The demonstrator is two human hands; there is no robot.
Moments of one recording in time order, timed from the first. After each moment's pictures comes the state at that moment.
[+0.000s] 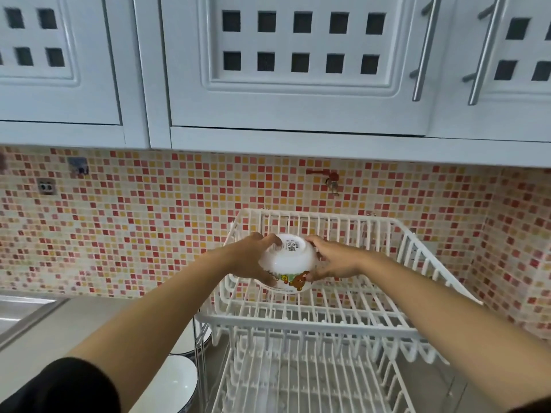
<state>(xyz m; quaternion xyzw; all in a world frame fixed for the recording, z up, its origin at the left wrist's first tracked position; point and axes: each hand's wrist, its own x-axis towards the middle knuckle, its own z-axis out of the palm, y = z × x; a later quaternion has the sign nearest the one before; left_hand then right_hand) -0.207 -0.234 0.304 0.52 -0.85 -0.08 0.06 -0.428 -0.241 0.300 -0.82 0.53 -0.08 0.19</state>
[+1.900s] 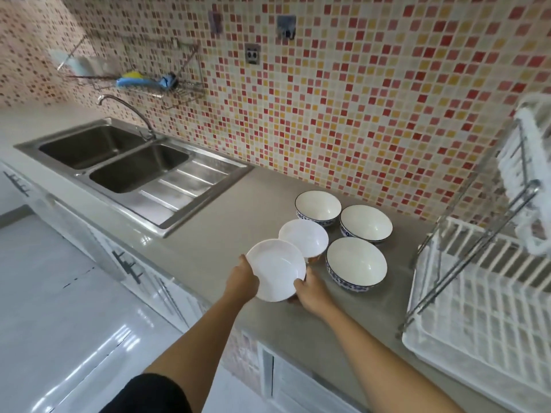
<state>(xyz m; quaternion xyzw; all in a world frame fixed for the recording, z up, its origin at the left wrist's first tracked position) 0.147 -0.047 0.026 0.84 -0.37 -0.29 0.26 -0.006 -0.101 0.014 -0.68 0.51 -0.20 0.49</state>
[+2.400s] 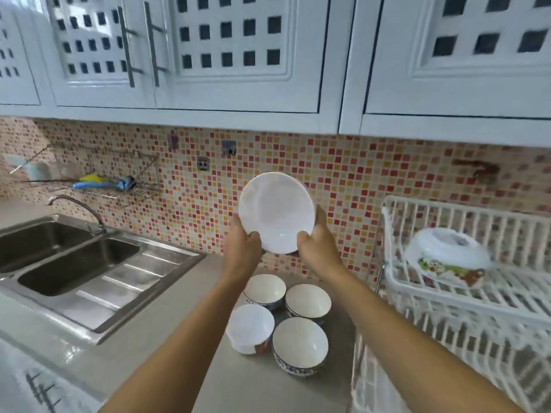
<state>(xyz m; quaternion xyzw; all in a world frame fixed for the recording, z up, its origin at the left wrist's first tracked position) 0.040 -0.102 0.272 0.60 -0.44 -0.21 0.64 -0.087 -0.139 0.281 -0.71 0.43 -0.46 0.32</state>
